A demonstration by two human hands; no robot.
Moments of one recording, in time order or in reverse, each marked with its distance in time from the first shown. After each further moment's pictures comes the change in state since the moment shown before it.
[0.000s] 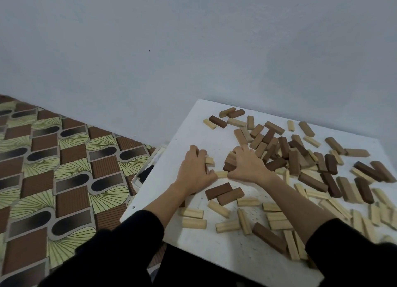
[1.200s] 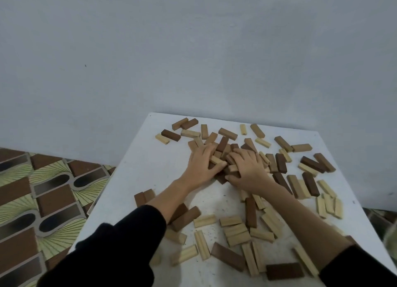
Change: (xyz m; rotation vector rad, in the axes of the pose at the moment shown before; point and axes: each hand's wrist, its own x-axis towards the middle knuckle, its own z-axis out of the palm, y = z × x) left_hand 0.084 0.098 0.060 -0.281 -0.165 0.267; right_hand -0.032 0.109 -0.023 -0.054 0.210 0.076
